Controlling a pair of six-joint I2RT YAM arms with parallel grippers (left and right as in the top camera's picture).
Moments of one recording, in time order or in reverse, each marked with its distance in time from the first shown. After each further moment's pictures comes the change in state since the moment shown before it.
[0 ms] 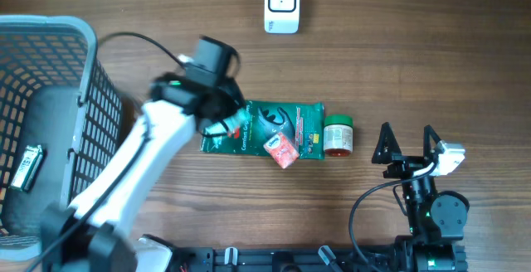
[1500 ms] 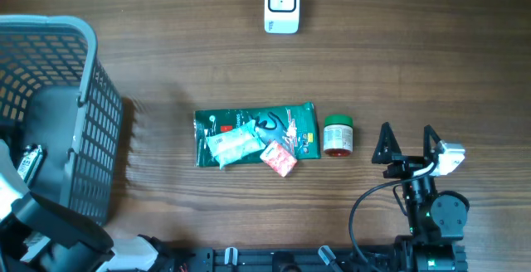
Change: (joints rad) left arm 1.278 0.078 0.056 0.026 -0.316 0.162; right arm 0.000 0.000 0.000 0.000 0.000 0.000
